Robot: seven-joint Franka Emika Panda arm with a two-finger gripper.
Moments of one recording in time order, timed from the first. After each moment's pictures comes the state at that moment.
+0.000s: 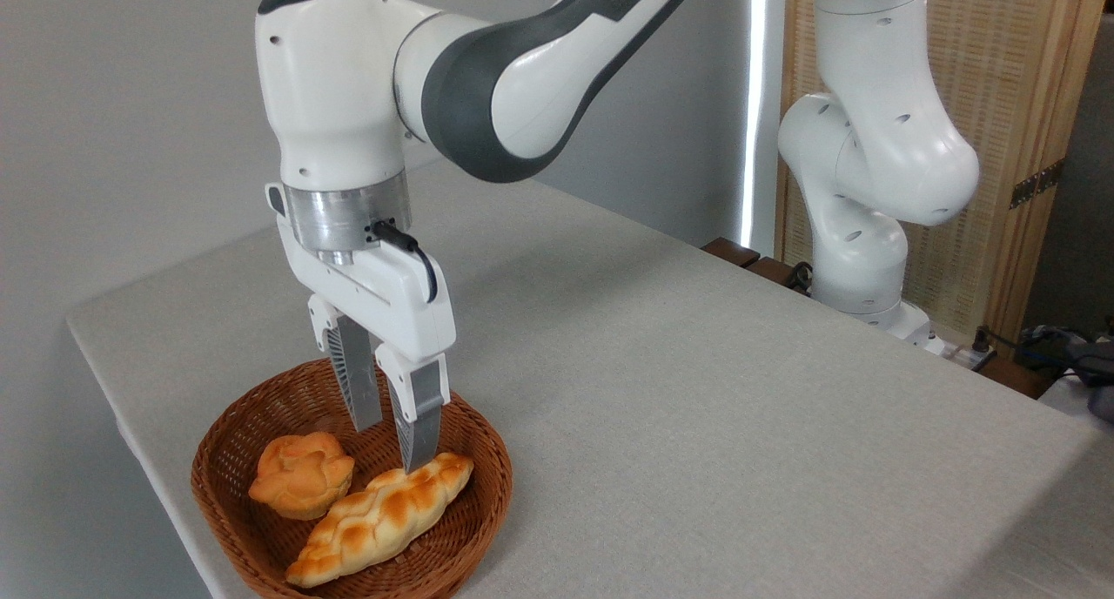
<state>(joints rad) -0.17 0.15 0.10 -1.78 0.01 2.05 0.65</state>
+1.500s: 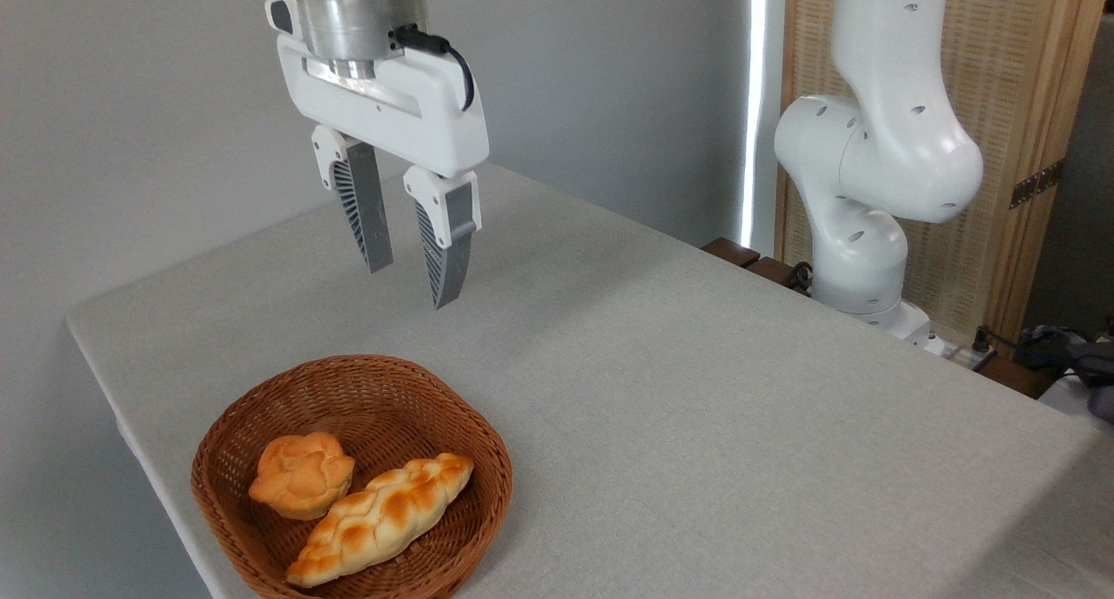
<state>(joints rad) -0.08 -0.01 -0.03 -1.64 -0.07 1.70 0.54</state>
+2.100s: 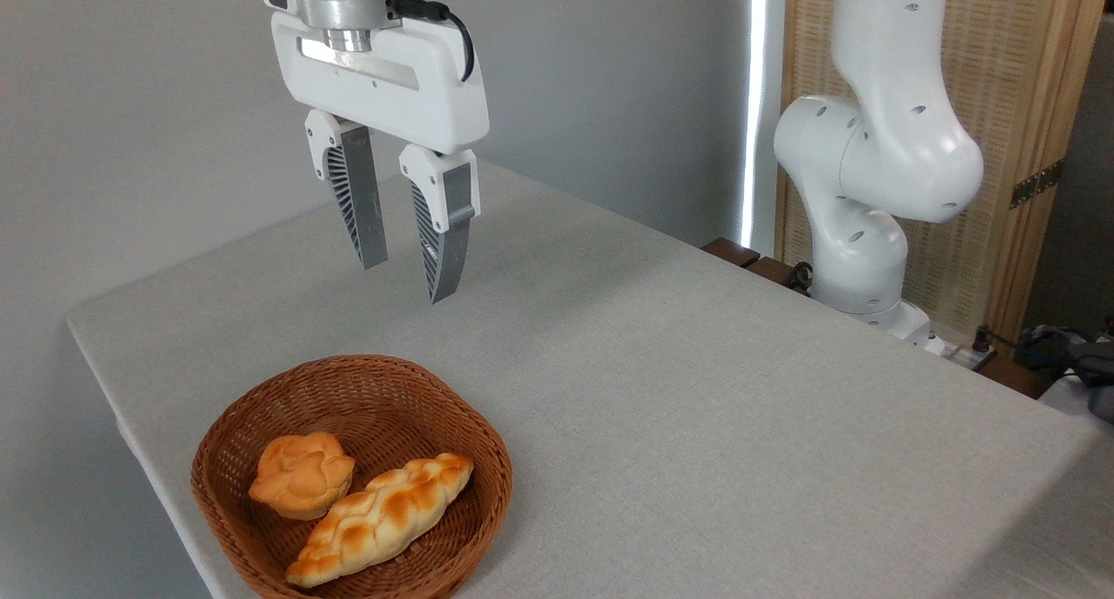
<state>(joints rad) -0.06 -0.01 -0.03 -1.61 -0.02 1.70 0.54</state>
